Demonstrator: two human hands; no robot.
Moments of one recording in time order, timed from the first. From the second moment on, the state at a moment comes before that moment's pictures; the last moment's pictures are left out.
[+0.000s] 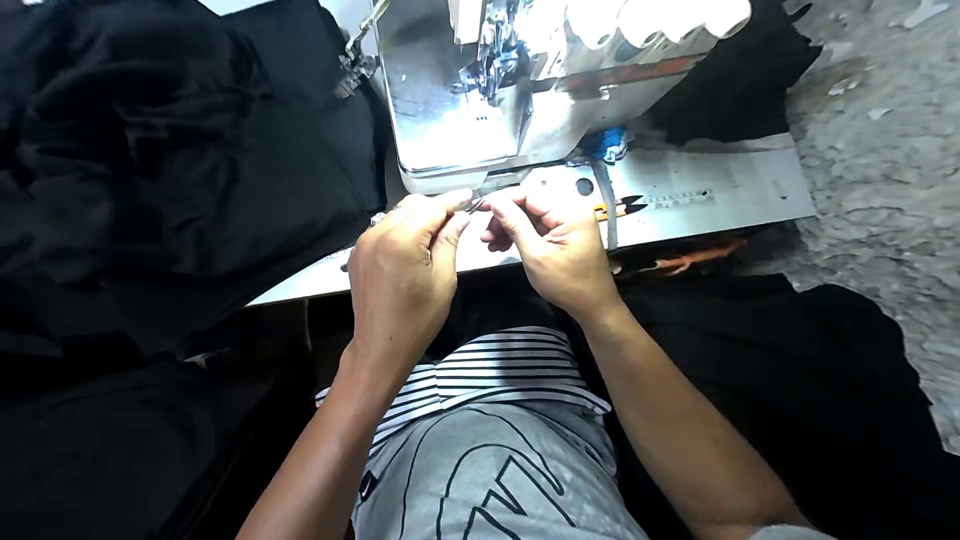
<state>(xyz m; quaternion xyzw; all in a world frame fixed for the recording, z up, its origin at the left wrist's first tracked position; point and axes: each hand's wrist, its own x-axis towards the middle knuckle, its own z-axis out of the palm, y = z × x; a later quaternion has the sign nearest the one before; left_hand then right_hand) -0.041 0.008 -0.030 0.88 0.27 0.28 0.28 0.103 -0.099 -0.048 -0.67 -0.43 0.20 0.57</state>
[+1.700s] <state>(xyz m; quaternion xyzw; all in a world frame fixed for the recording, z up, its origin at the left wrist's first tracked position) 0.003 0.097 0.035 0.90 0.21 0.20 0.32 0.150 -0.055 -0.049 -0.37 -0.27 0.38 0.80</state>
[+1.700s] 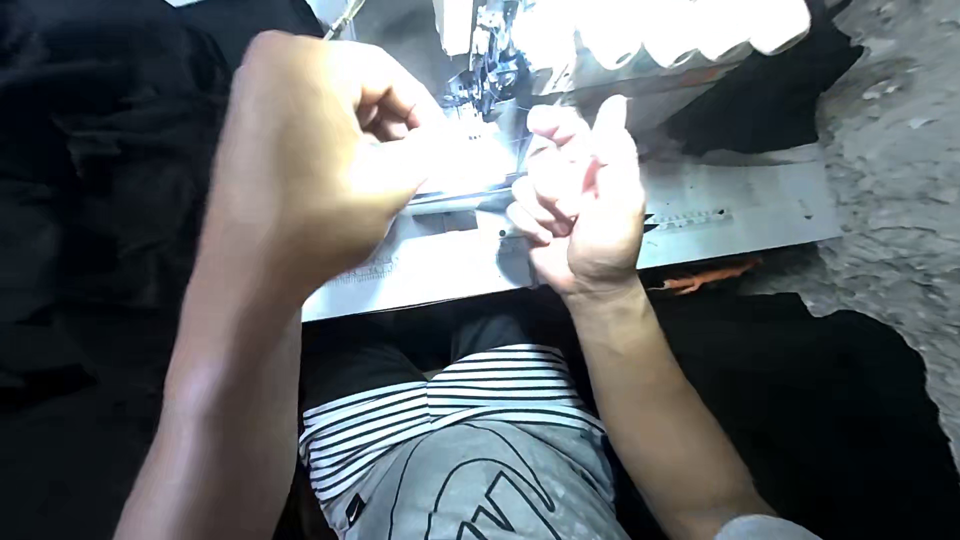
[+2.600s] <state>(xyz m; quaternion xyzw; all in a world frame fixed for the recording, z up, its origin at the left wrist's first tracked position) 0.058 0.116 0.007 0.92 0.30 0.11 0.22 0.184 -0.038 -0.081 -0.63 -0.46 0.01 0.62</state>
